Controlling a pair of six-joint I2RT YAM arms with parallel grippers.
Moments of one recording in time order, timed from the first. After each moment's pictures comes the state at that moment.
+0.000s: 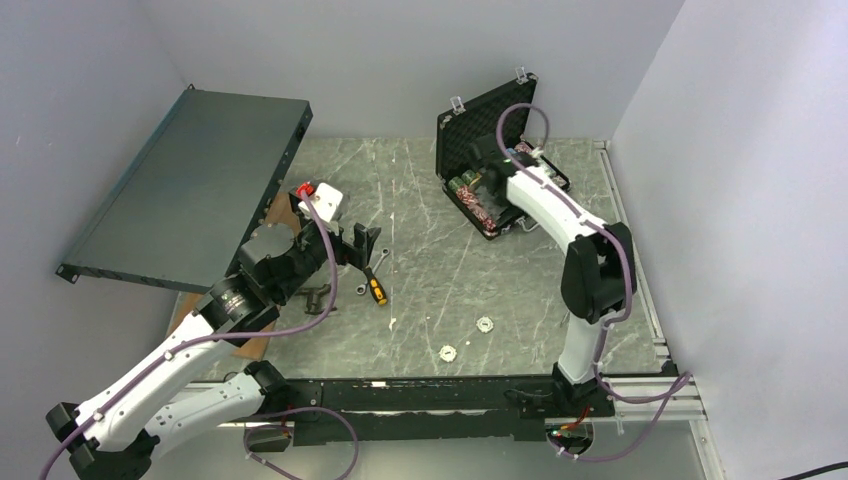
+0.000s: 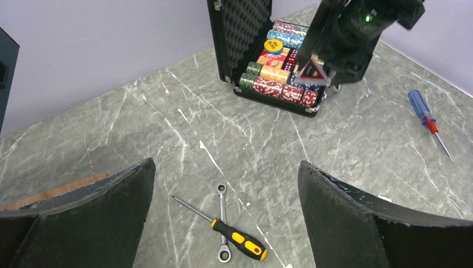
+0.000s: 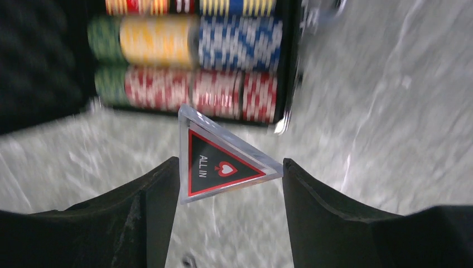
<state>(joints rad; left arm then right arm) -0.78 0.80 0.93 -0.22 -0.23 0.00 0.47 1.87 1.62 -0.95 0.45 1.38</state>
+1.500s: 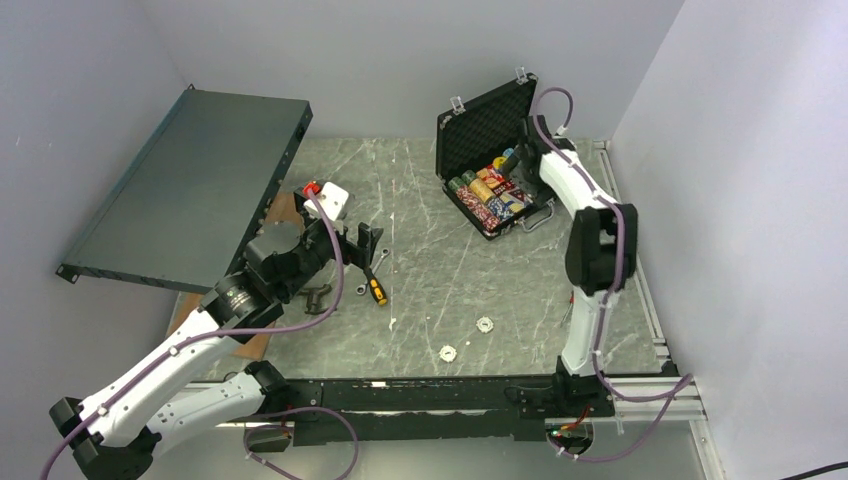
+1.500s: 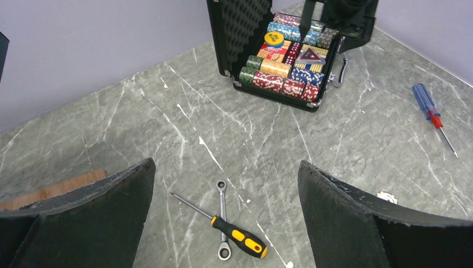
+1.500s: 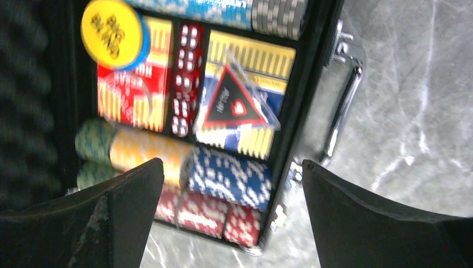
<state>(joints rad) -0.78 0.82 0.93 -0.22 -0.22 0.00 0.14 2.12 1.84 -0.81 0.32 0.95</state>
